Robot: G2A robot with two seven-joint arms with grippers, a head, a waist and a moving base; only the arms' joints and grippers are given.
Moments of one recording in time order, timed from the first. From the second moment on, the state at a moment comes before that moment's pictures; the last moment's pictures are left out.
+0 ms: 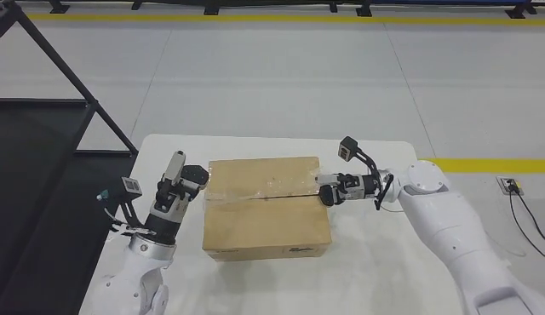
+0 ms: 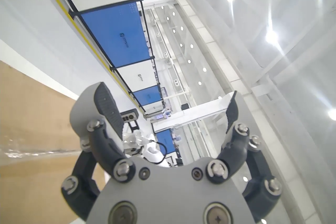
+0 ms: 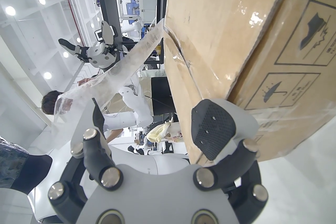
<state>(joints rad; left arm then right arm) 1.33 -1.32 -1.50 -2.04 -0.13 -0.07 -0.16 -0.32 -1.25 0.90 -0.59 0.58 -0.35 1.47</state>
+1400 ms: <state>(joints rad) 1.21 -1.33 -1.38 -1.77 -0.11 0.17 -0.19 -0.30 -1.27 0.87 -0.57 0.58 -0.35 1.47</state>
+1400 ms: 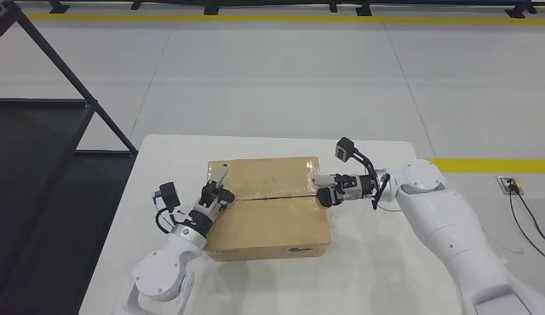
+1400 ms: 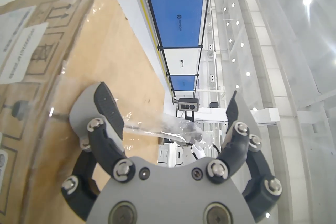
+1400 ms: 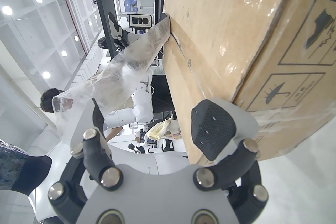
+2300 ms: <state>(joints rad) 1.23 -1.33 -1.37 -1.78 -0.11 0.16 -0.20 -0.31 -1.18 1.00 -0.61 0.53 -0.39 1.43</state>
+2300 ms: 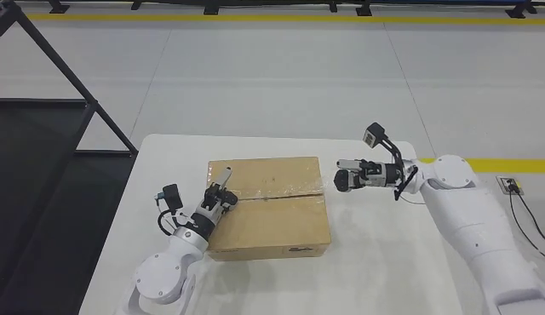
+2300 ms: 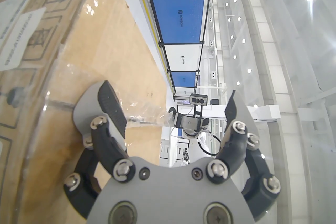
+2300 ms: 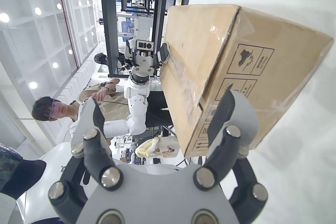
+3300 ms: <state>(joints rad) 1.22 -1.32 -1.38 -1.77 -0.12 0.15 -0.21 -0.34 -1.16 0.98 -0.74 0.40 -0.26 1.40</state>
